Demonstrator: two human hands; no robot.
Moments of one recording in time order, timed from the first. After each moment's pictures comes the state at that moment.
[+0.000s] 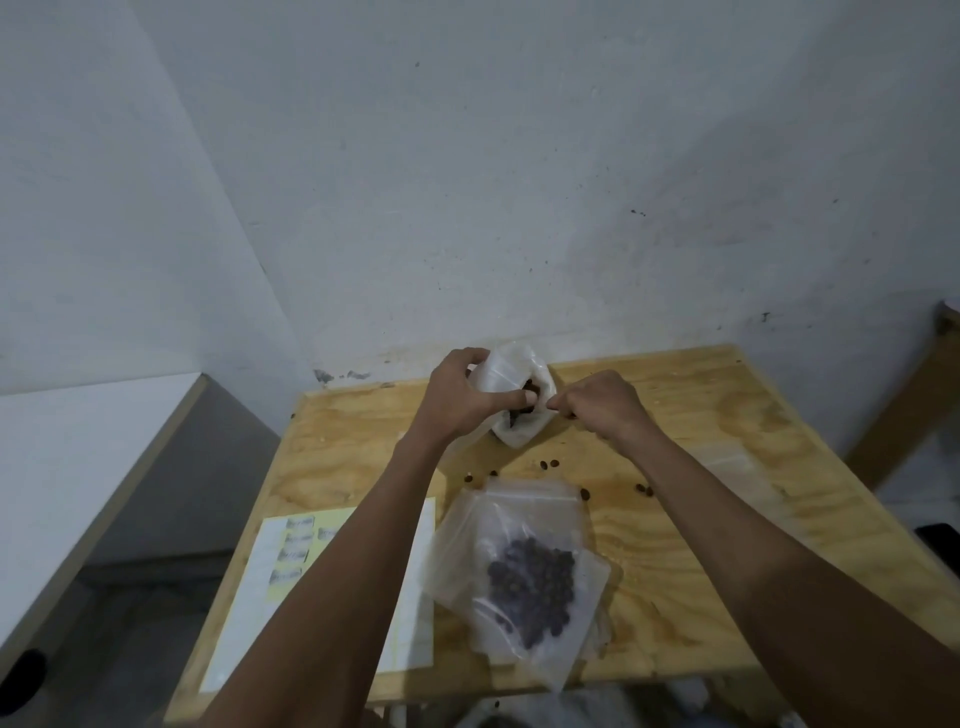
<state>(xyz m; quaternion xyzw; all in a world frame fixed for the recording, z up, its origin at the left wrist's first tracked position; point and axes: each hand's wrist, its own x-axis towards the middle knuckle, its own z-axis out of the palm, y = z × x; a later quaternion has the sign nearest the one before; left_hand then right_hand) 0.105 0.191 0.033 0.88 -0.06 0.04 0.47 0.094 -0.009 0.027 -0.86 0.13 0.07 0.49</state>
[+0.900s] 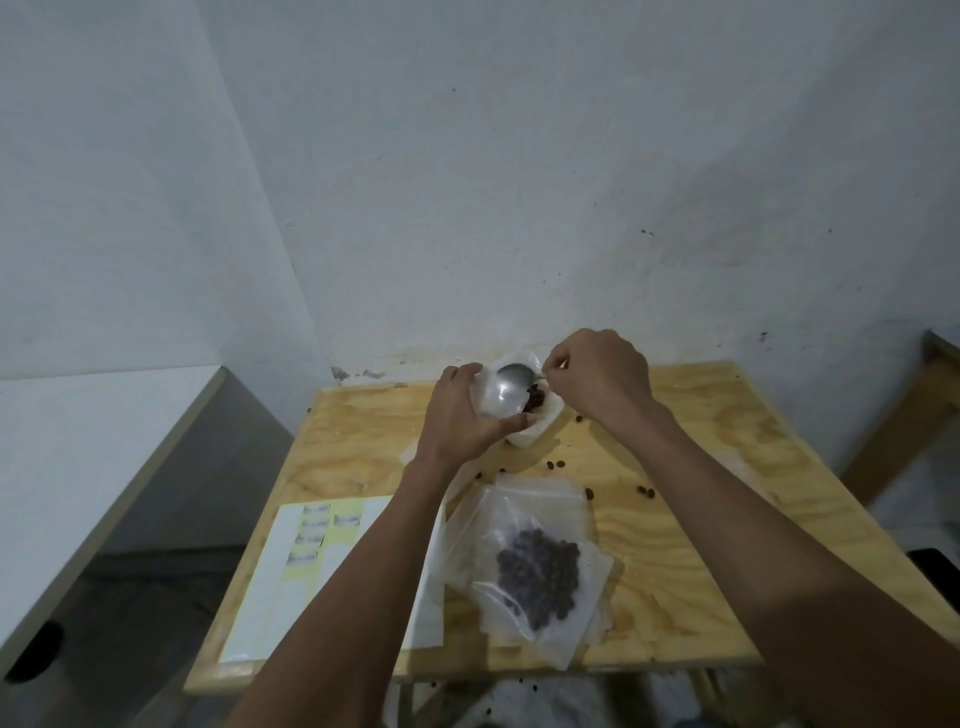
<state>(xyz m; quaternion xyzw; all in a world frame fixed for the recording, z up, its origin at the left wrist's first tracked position) 0.079 0.202 0.017 0.92 -0.05 0.13 0.38 0.064 0.022 0.100 -0.97 -0.01 -0.10 0.20</state>
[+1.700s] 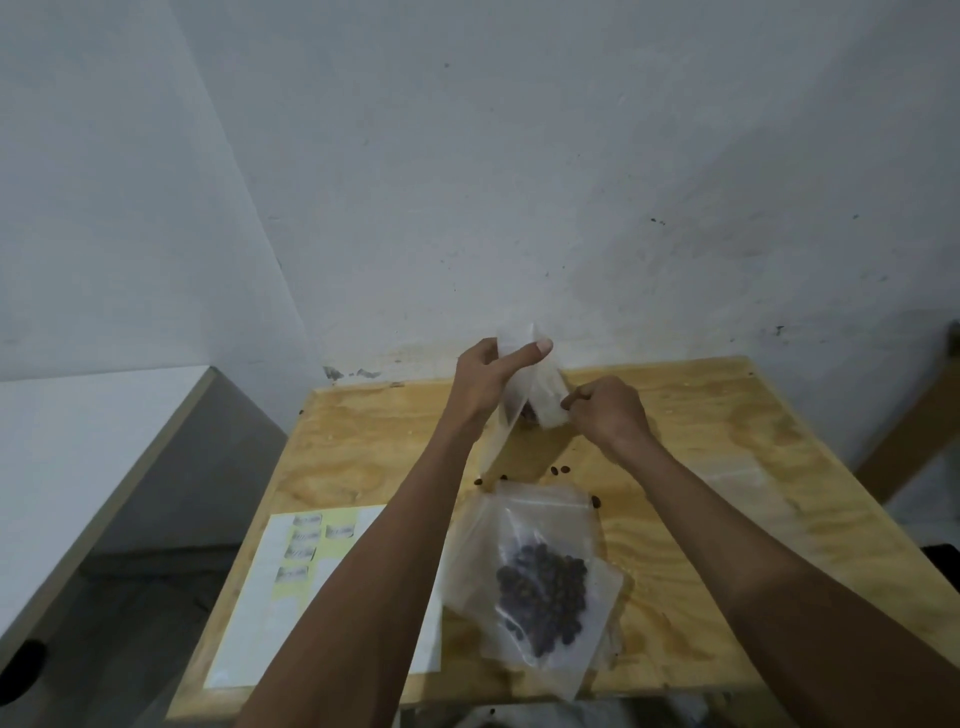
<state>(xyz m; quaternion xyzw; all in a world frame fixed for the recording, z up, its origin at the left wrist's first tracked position) 0.111 0.173 0.044 0.72 -0.02 -0.01 0.69 0.097 0.008 0.022 -0.91 0.14 -0.01 0.38</state>
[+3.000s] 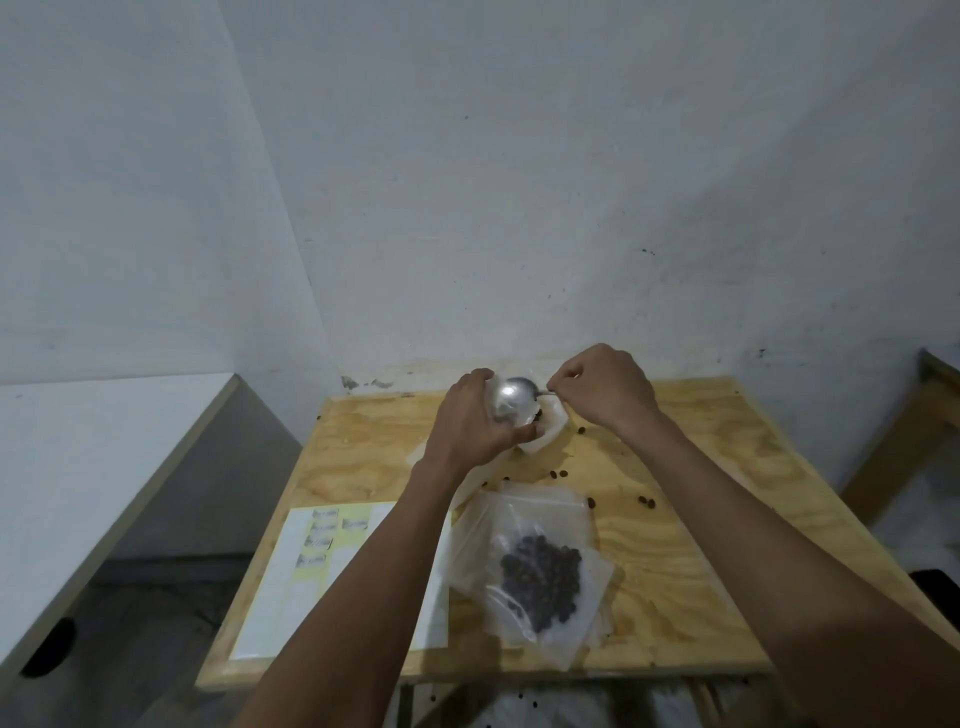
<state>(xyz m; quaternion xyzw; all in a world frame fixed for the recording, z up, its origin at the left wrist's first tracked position) 0.064 0.196 0.041 0.92 -0.09 0.13 0.36 0.062 0.016 0.100 -0.95 0.02 -0.07 0.30</state>
